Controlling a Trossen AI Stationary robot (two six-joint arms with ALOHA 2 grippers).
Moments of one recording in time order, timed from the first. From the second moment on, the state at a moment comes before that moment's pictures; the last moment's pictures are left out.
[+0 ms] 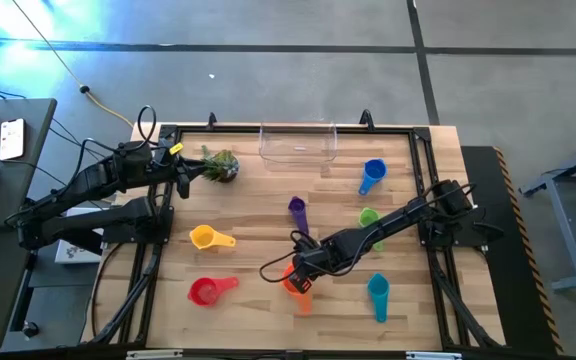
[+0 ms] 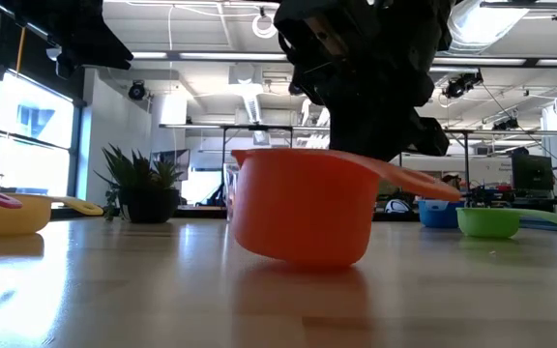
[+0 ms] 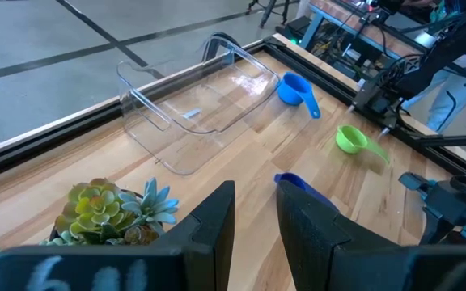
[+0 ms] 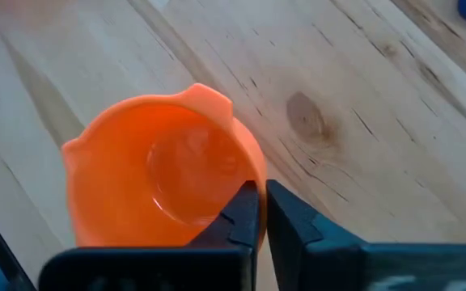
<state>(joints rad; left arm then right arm) 0.42 0.45 0.67 -0.64 -0.04 -0.36 0.36 1.95 1.34 -0.53 0.07 1.09</state>
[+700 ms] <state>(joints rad) 0.42 0.45 0.67 -0.64 -0.04 -0.36 0.26 1.80 1.34 -0.75 -0.02 0.51</state>
